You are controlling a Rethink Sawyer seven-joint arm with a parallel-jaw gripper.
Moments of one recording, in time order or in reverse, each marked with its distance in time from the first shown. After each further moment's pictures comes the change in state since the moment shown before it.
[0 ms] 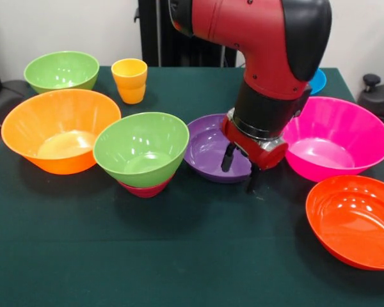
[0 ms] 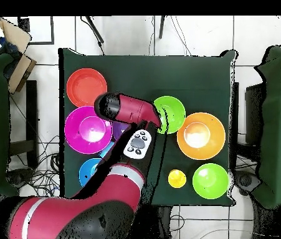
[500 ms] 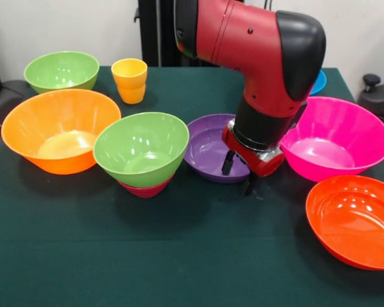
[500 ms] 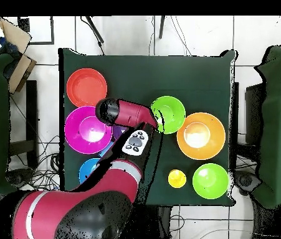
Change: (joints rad) arm 0.008 0.063 0.004 -0.001 0.008 0.004 0.000
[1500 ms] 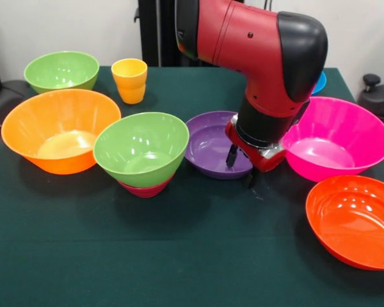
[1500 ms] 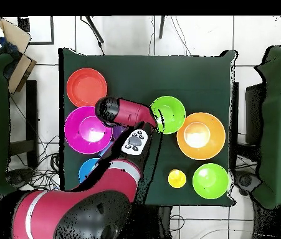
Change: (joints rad) arm 0.003 0.002 -0.006 -0.011 0.016 0.096 0.000
